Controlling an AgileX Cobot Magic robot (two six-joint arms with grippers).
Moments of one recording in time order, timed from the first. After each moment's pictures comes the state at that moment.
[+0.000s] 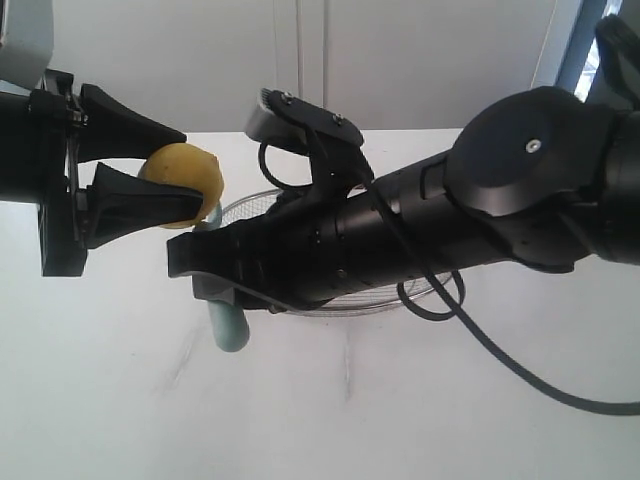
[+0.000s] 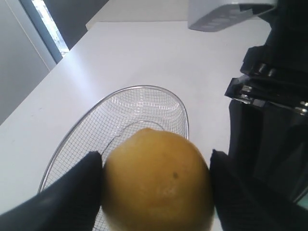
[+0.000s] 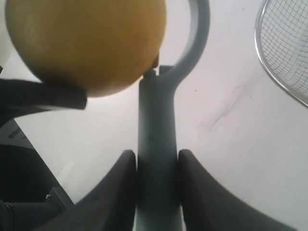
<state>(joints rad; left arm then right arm) -0.22 1.22 -0.85 -1.32 0.91 1.90 0.80 1.47 -0.97 0.96 0.40 -0.38</state>
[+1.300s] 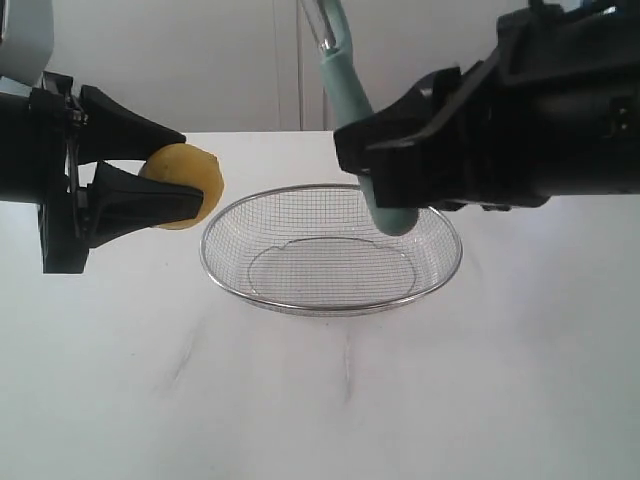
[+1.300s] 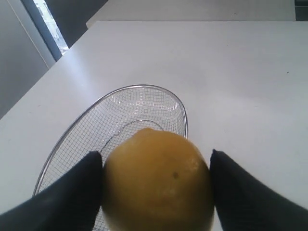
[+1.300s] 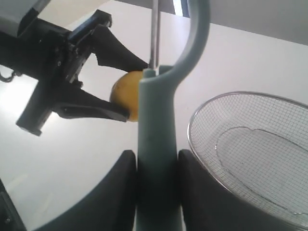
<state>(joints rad) -0.22 1.22 -0.85 -1.32 0.91 1.87 0.72 0.98 -0.97 0.38 0.54 -0.18</state>
